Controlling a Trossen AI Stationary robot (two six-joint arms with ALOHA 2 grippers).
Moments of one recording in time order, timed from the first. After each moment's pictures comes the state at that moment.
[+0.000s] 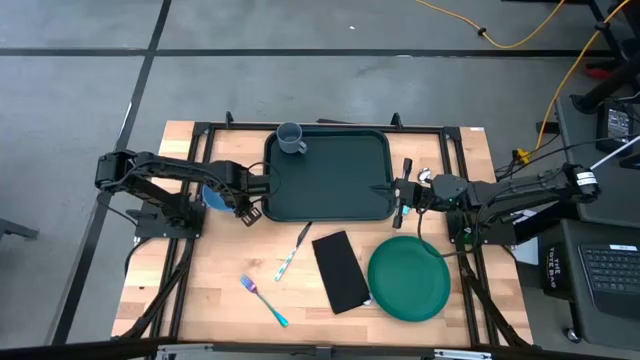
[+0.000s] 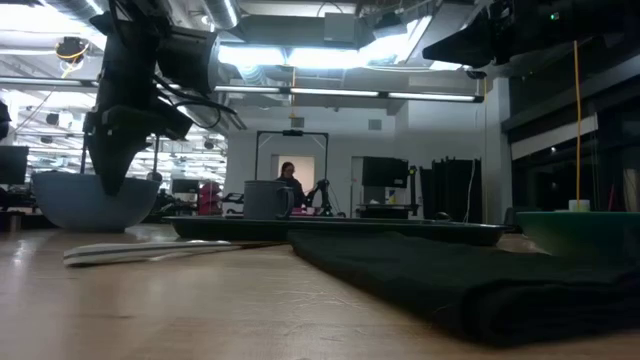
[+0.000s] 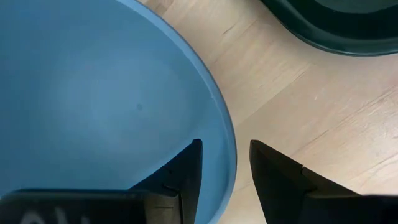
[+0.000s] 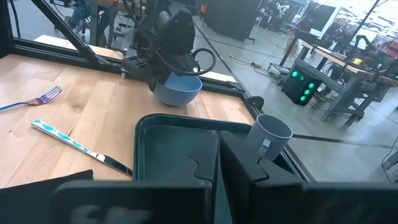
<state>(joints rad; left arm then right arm) 0.17 1.36 0.80 -1.07 -0.08 -0.64 0.08 0.89 0.47 0.29 0.32 -0.24</state>
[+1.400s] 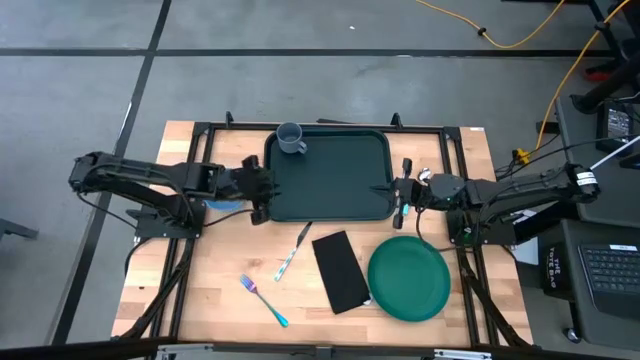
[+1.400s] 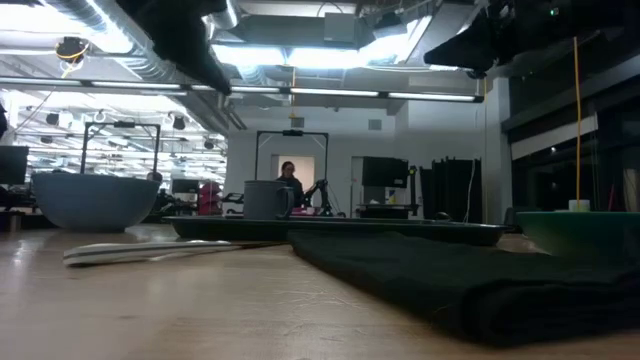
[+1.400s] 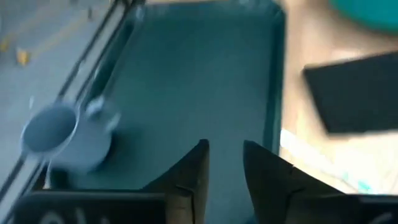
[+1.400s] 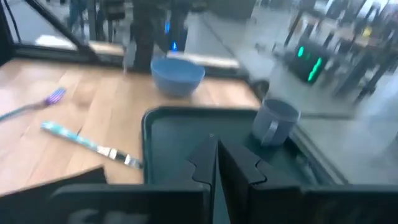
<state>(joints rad) -0.03 1.06 0.83 -0.48 -0.34 -0.06 0.08 0.89 0.53 0.11 0.32 -0.10</state>
